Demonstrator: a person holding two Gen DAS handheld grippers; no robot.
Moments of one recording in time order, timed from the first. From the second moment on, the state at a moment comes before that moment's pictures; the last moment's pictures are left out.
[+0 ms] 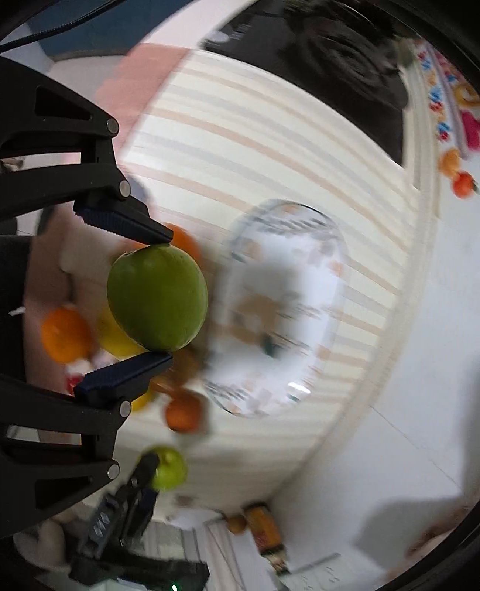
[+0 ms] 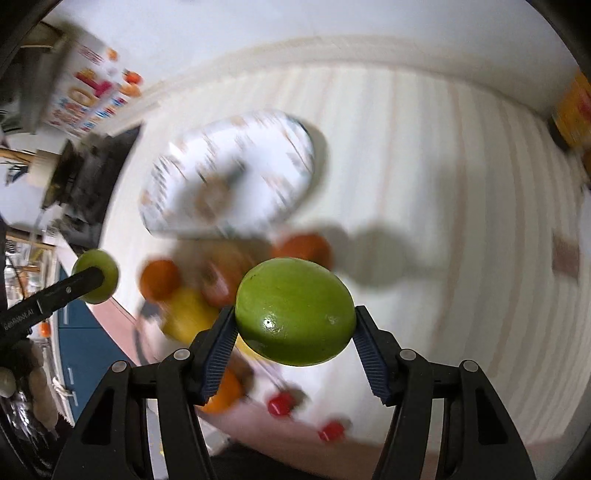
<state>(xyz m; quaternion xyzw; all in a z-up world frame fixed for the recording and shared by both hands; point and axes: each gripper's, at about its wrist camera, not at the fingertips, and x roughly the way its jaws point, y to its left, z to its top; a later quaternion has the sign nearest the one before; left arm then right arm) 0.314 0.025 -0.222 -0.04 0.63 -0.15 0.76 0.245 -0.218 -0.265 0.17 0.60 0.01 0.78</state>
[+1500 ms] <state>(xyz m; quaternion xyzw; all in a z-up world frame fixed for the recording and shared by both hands) 0.458 0.022 -0.277 0.01 0.67 -0.08 0.74 0.406 -0.182 -0.308 0.10 0.65 -0.04 0.75</state>
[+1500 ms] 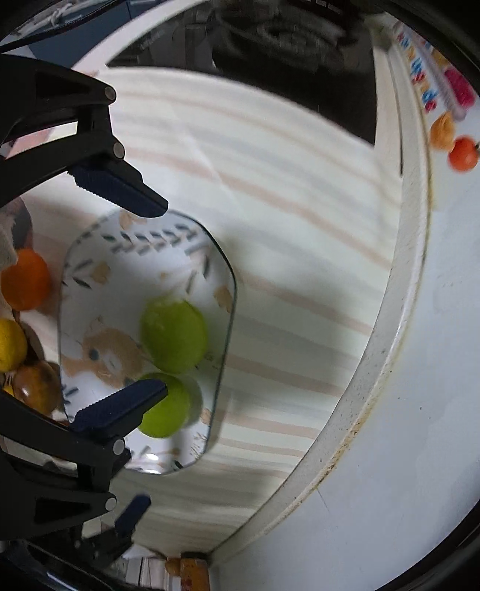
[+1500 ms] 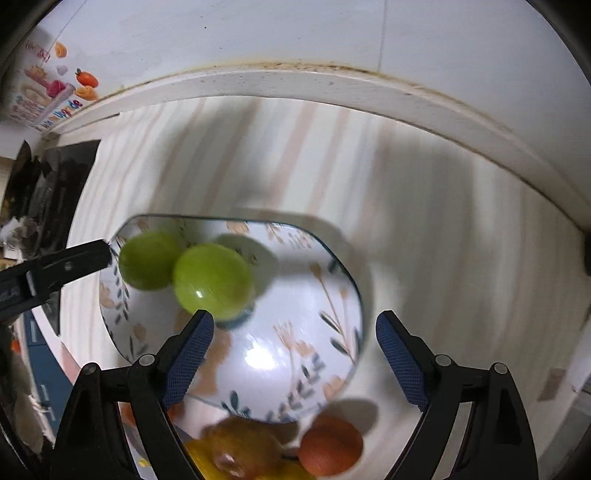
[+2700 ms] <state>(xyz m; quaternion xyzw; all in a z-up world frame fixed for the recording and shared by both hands) 0.225 0.049 -0.130 0.00 0.53 -0.07 0.85 0.199 -0.153 -0.132 0.05 0.54 0.01 0.84</state>
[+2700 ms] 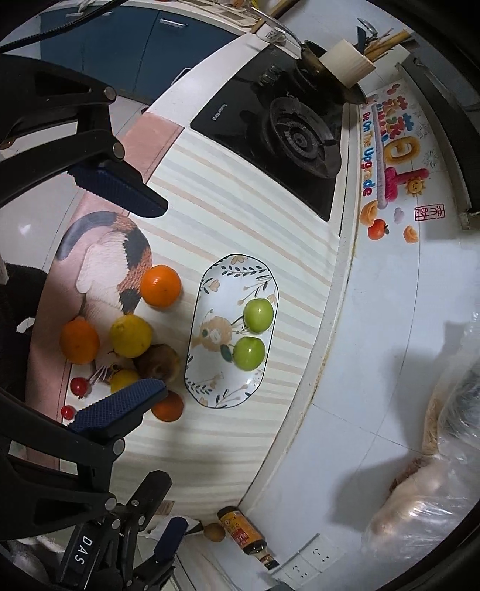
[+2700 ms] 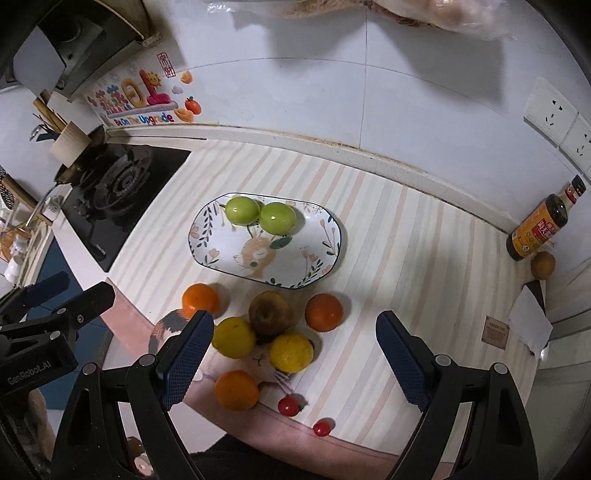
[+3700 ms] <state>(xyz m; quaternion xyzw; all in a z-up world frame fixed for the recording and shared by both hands) 0.267 0.001 -0.309 0.04 0.69 -0.08 0.72 0.207 -0.201 -0.345 0.13 0.69 0.00 0.71</state>
